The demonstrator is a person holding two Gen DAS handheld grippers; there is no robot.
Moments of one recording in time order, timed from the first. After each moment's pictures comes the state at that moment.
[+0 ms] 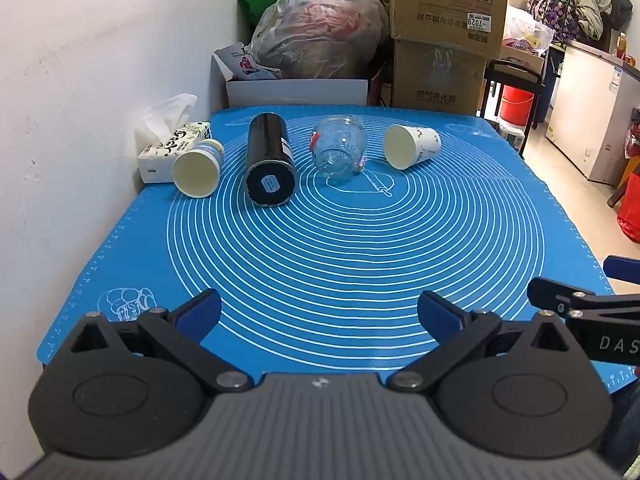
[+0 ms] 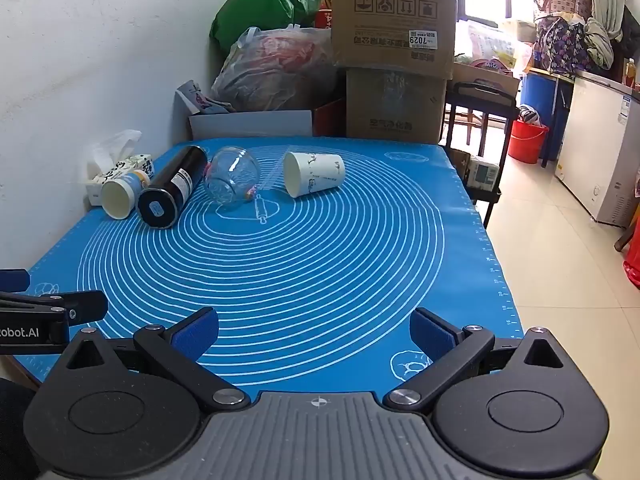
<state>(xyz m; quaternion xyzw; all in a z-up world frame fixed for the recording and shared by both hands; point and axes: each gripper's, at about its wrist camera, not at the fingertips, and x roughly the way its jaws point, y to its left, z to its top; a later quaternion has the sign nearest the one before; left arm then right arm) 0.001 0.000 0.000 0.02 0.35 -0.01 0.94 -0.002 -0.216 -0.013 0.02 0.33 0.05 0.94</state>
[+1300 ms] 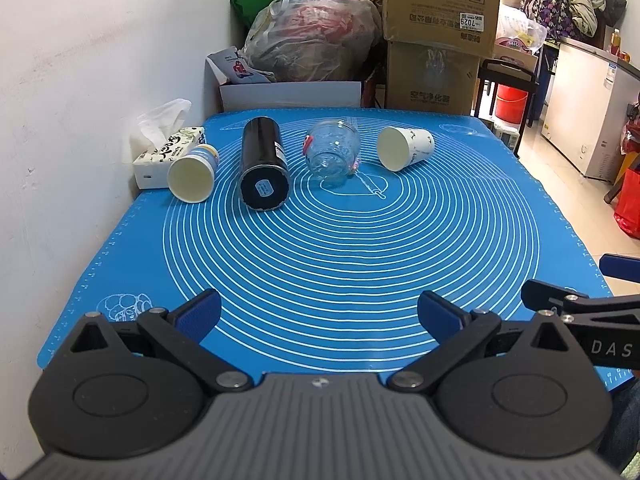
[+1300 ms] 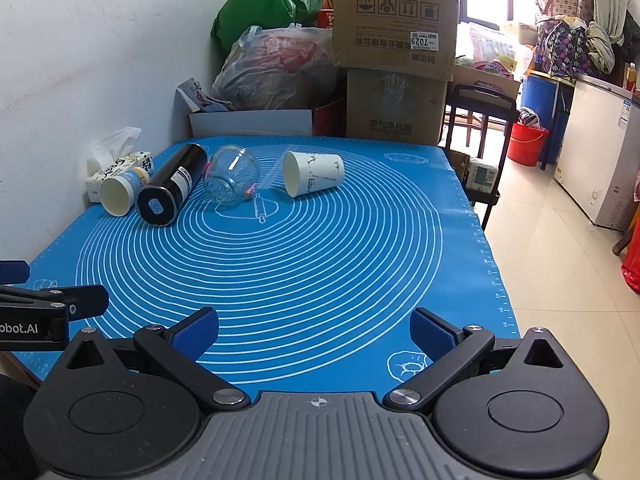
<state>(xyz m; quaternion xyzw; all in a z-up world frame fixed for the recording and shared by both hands) 0.000 -0.004 0.003 0.03 0.34 -0.01 0.94 -0.003 -0.215 -0.015 0.01 0.33 0.05 0.94</state>
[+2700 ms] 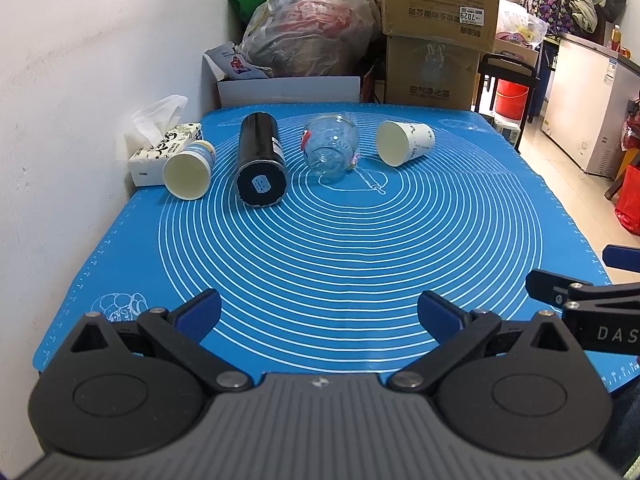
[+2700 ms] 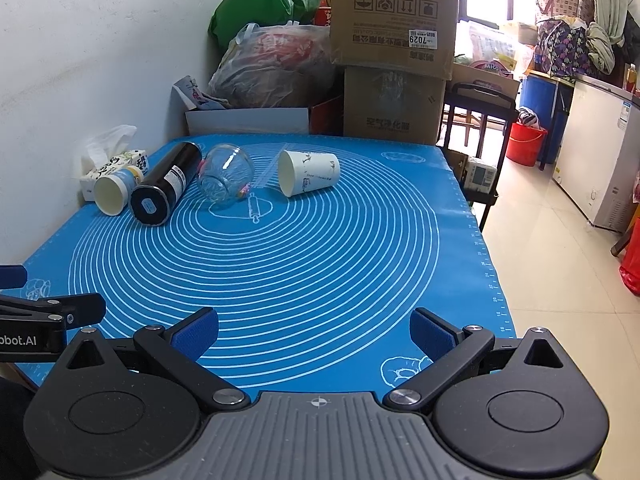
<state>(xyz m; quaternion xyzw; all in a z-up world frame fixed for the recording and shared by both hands) 0.008 -0.007 -0.002 0.03 0.35 -0.01 0.94 0.004 -0.220 -0.020 0.01 0.33 0.05 0.94</state>
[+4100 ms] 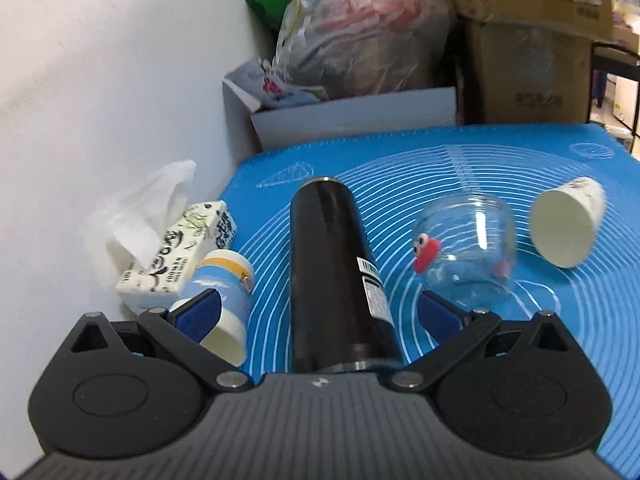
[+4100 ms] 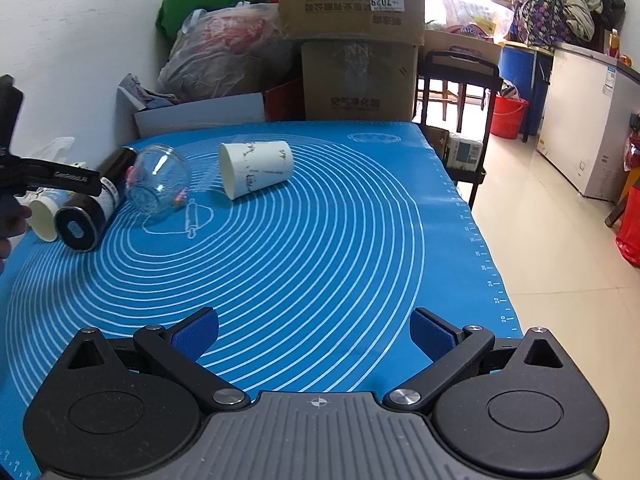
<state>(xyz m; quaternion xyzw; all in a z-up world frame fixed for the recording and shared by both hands) 0.258 0.029 -0.034 0.11 0.34 0.08 0.93 0.091 -0.251 -0.058 0.05 0.35 0.01 0.94</state>
